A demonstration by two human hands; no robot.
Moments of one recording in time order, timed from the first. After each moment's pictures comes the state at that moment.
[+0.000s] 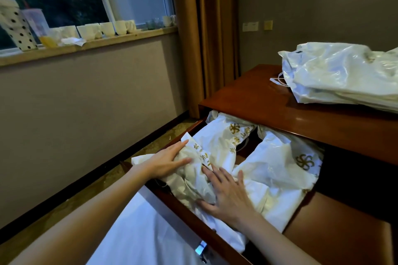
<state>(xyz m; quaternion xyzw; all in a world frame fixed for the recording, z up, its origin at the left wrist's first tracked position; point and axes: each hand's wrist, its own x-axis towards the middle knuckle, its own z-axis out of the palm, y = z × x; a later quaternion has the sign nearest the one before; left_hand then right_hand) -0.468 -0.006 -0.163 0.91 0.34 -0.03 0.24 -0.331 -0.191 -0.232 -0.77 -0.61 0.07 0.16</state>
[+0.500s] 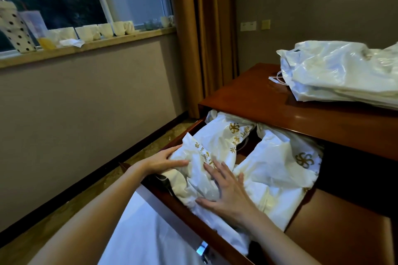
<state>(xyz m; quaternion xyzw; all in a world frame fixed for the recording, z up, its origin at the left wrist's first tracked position) -0.475 0.006 -0.165 0.83 0.36 -0.03 0.42 -0.336 -0.198 -0.225 -0.75 -0.58 0.15 0.28</state>
